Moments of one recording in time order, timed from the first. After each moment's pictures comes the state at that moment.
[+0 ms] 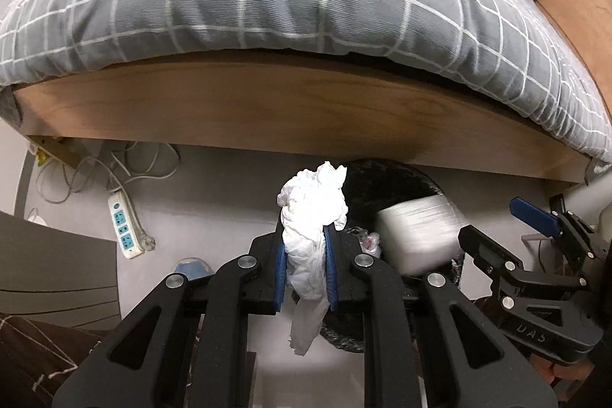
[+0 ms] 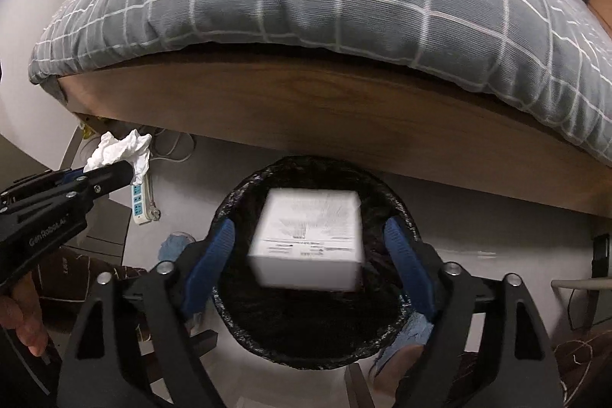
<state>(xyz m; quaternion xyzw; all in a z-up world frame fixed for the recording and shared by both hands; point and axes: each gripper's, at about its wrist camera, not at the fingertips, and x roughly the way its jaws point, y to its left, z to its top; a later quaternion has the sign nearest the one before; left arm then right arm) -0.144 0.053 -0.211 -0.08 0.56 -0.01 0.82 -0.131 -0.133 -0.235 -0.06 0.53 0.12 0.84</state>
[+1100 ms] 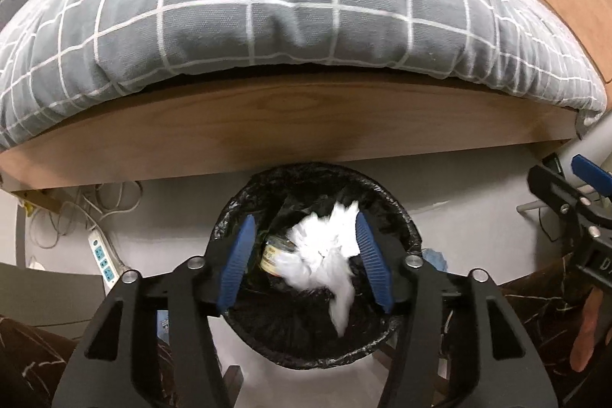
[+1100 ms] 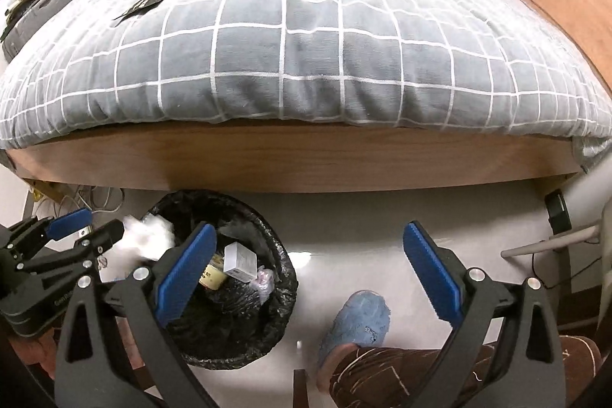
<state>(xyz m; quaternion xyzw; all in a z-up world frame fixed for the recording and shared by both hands) -0.129 -0.071 -0.205 -0.01 0.55 -0.06 0.83 -0.131 -0.277 -0.182 -0.02 0.49 -0.01 0.87</state>
